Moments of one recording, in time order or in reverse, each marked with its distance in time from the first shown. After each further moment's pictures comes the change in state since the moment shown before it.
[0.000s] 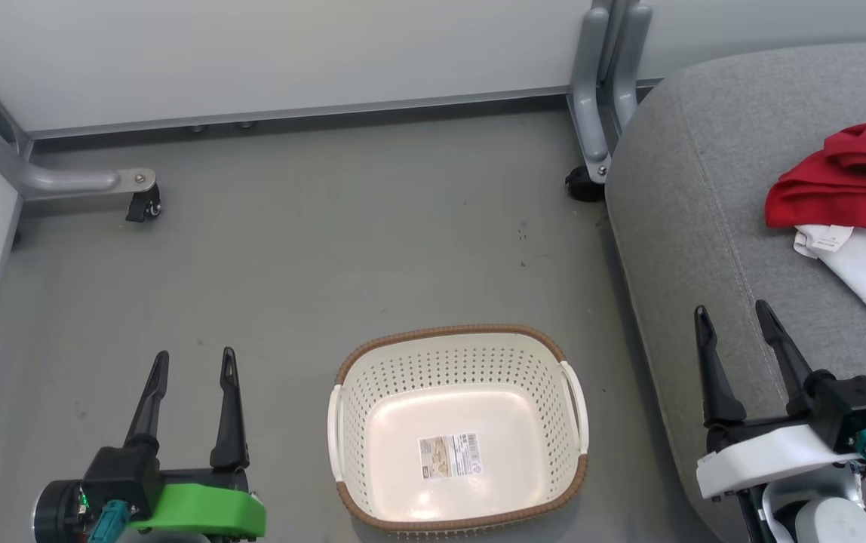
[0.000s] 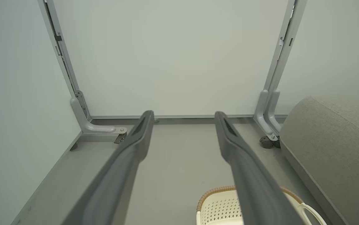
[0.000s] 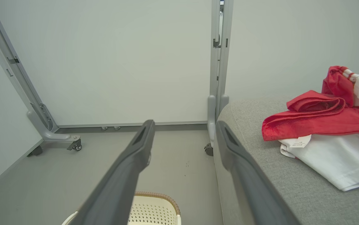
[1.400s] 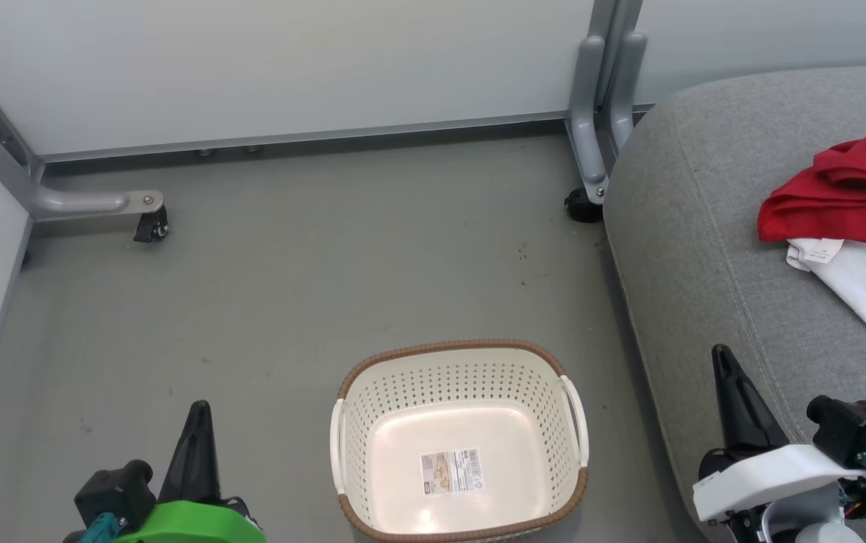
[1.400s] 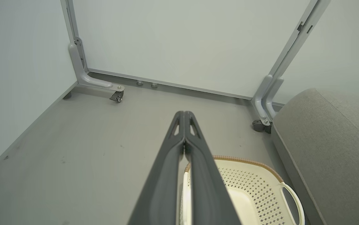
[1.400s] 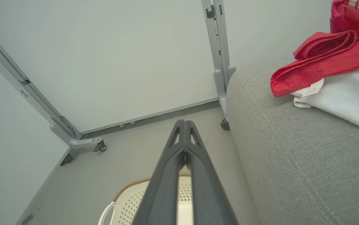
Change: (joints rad) left arm 0.018 -0.044 0.051 0.150 -0.131 -0.056 0.052; right arm 0.043 0.000 0.023 0.067 0.224 0.000 0.037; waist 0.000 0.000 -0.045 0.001
